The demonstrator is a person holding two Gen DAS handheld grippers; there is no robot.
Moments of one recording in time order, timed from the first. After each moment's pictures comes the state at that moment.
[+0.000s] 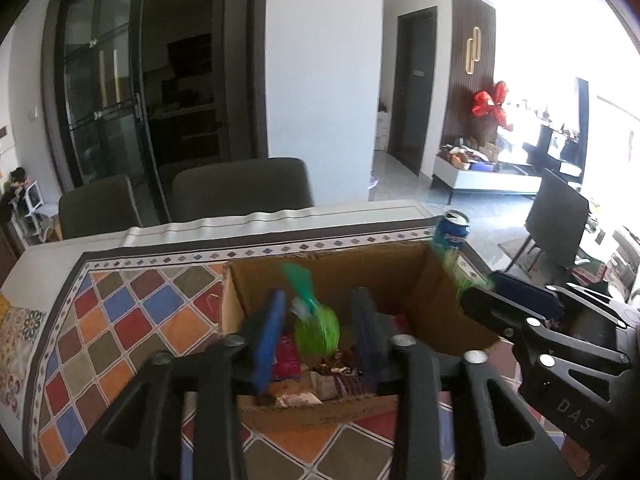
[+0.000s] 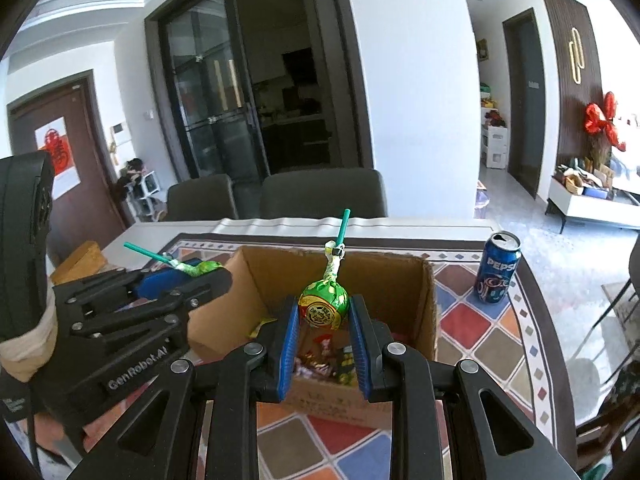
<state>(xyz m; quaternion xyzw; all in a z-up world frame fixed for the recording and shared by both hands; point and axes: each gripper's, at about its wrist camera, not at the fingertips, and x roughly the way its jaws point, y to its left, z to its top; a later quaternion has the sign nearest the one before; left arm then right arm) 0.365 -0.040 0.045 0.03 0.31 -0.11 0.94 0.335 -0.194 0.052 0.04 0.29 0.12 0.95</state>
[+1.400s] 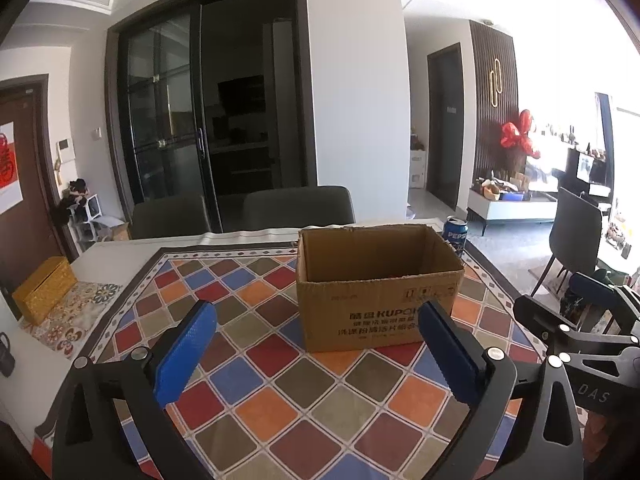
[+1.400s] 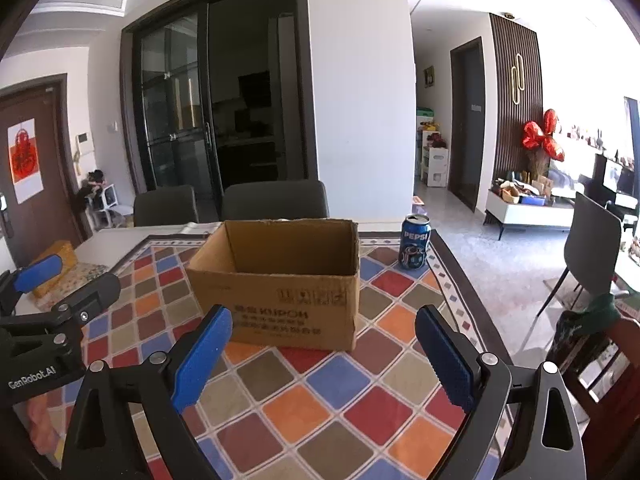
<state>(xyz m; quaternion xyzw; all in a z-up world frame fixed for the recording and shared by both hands) 0.165 -0.004 0.065 0.03 0.22 -0.03 0.97 0.172 -0.204 0.066 0.02 0.25 0.02 0.97</state>
